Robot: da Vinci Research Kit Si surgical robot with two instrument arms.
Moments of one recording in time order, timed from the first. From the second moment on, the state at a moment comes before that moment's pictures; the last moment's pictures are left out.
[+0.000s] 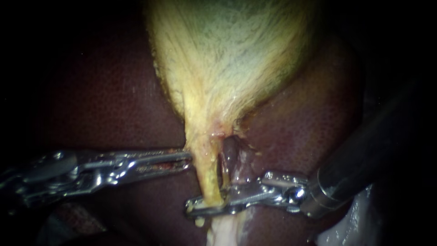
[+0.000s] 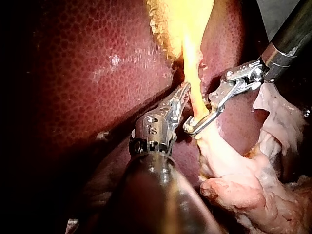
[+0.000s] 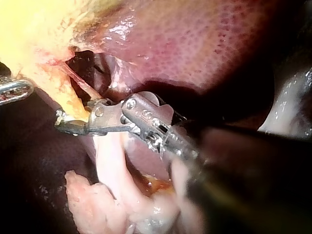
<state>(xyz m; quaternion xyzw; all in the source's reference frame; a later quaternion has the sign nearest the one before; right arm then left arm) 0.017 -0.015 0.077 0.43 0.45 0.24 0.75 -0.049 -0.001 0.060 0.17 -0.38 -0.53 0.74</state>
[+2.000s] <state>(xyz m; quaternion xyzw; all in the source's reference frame) 0.020 -0.013 0.079 0.29 0.57 0.08 0.77 -0.049 -0.002 0.058 0.18 -0.38 -0.53 0.74</state>
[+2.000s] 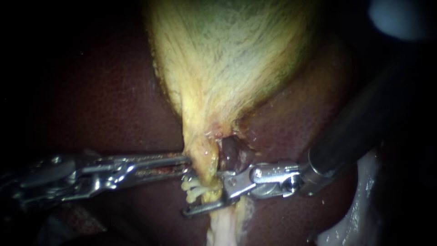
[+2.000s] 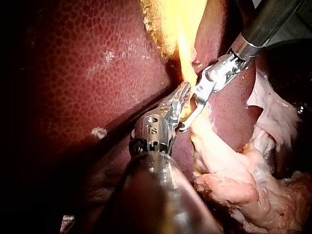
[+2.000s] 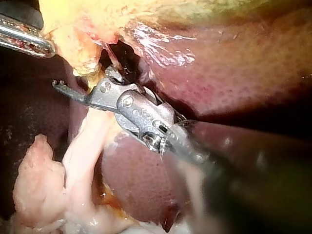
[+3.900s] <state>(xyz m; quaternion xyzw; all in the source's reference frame) 0.013 -0.014 0.075 0.30 0.55 0.19 0.75 -0.047 0.000 0.059 0.18 -0.38 -0.53 0.73</state>
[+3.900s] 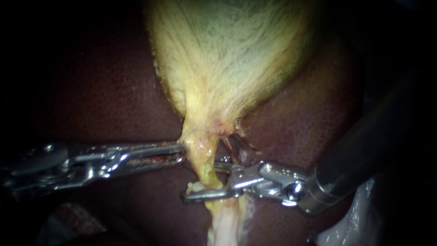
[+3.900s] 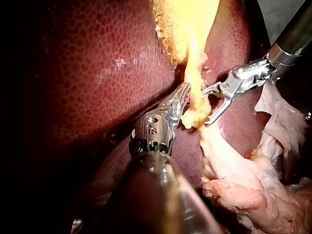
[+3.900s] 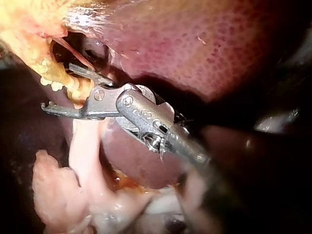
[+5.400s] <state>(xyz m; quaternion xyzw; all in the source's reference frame) 0.002 -0.007 0.067 0.17 0.55 0.03 0.81 -0.050 0.000 0.062 0.17 -0.38 -0.53 0.73</state>
